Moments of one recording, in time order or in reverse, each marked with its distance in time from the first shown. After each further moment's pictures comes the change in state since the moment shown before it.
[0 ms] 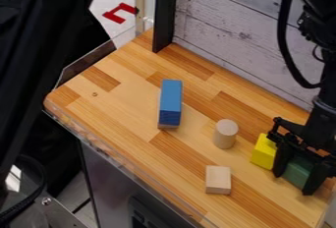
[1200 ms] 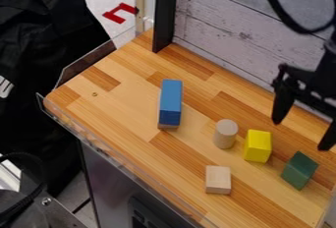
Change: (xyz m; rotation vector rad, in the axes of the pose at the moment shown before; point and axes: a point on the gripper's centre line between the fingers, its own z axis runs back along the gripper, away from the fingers) arm -0.017 0.017 0.078 0.072 -0.207 0.065
